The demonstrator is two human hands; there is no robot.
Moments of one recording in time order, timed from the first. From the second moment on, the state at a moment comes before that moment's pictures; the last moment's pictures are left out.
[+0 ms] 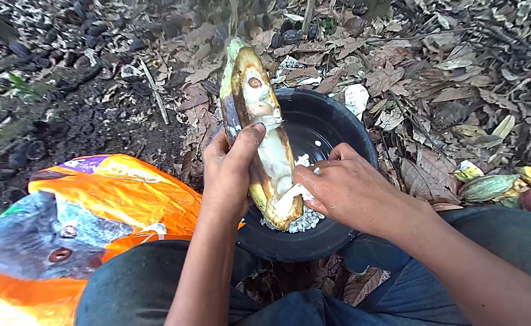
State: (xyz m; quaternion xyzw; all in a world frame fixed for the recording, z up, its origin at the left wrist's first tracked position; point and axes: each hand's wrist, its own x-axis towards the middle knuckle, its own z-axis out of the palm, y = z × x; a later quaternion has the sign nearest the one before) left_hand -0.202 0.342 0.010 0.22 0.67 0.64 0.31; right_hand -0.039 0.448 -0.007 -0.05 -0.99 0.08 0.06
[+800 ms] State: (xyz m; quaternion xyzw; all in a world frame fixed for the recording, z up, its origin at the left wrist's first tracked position) left_hand -0.212 0.318 0.011 0.20 0.69 0.63 0.29; right_hand -0.046 0.464 -0.054 -0.29 -0.93 0.20 -0.08
